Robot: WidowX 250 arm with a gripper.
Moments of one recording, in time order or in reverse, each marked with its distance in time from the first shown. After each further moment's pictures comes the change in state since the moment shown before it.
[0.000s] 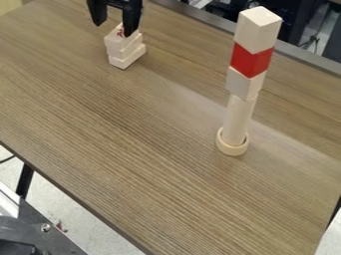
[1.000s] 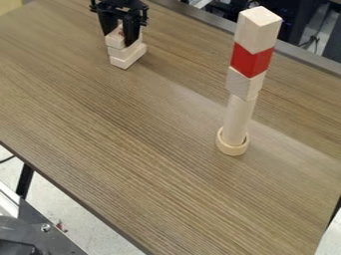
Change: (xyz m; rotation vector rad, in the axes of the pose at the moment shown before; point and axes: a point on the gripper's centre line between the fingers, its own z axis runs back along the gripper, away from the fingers) arm 0.002 -0.012 -0.015 -0.077 0.011 0.015
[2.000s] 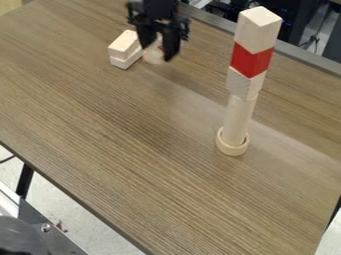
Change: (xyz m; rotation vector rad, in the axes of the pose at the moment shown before) arm -0.023 -0.095 0.006 -0.057 -0.020 -0.094
